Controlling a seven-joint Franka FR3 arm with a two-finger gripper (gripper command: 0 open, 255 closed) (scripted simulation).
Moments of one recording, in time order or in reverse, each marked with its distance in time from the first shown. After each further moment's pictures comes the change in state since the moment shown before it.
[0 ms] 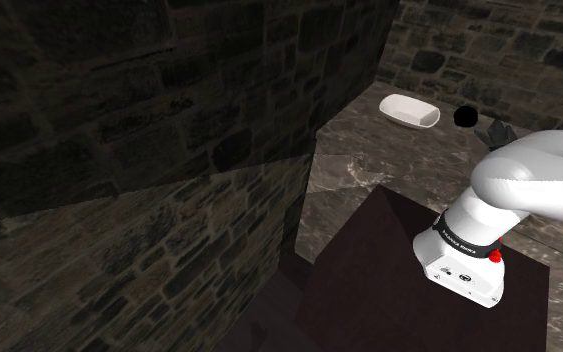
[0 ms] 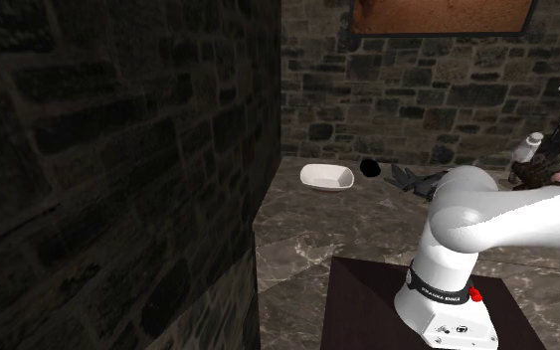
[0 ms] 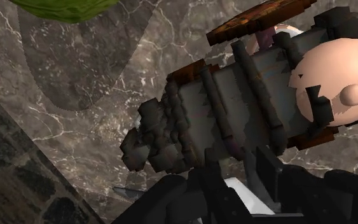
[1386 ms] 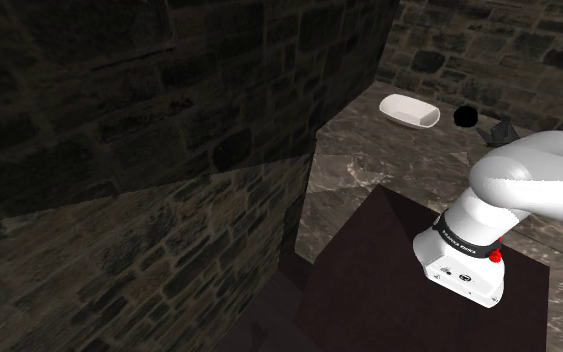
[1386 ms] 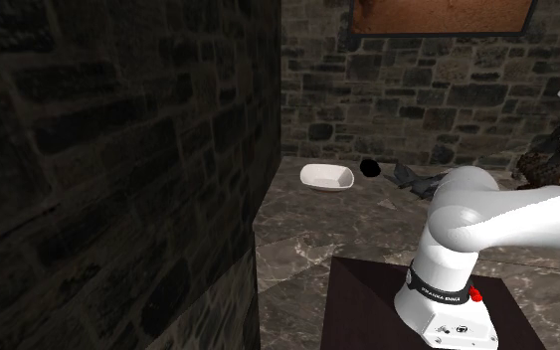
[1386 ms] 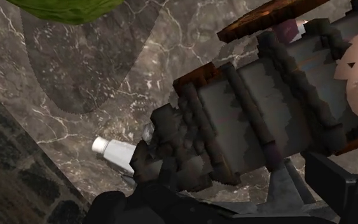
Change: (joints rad) arm -0.036 0.017 -0.050 -0.034 0.011 0.086 -0.022
